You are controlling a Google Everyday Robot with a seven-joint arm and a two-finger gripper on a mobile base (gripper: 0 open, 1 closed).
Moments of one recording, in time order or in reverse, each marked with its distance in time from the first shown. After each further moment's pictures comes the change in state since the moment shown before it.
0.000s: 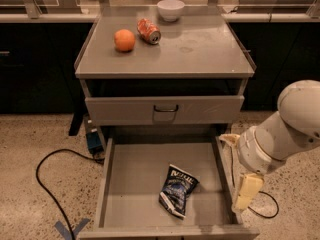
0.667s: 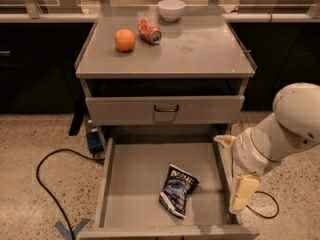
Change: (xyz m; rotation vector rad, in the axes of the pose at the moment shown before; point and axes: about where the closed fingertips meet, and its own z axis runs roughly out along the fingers) arm -0.004 0.001 0.010 -0.011 -0.015 -0.049
